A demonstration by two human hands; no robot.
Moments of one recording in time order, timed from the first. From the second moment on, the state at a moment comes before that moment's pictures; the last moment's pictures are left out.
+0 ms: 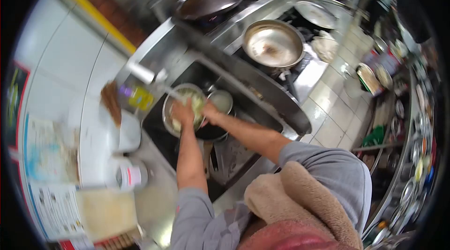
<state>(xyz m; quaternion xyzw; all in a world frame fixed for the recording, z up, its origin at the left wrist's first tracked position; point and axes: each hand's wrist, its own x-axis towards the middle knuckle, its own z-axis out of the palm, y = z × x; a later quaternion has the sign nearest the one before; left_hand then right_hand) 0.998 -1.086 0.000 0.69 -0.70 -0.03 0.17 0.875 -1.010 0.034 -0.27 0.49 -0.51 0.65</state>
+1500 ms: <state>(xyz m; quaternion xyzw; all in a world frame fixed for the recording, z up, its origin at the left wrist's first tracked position) 0.990 -1.066 0.055 0.74 -0.58 -0.24 0.24 0.851 -1.019 0.040 -0.23 0.46 -0.54 0.66</state>
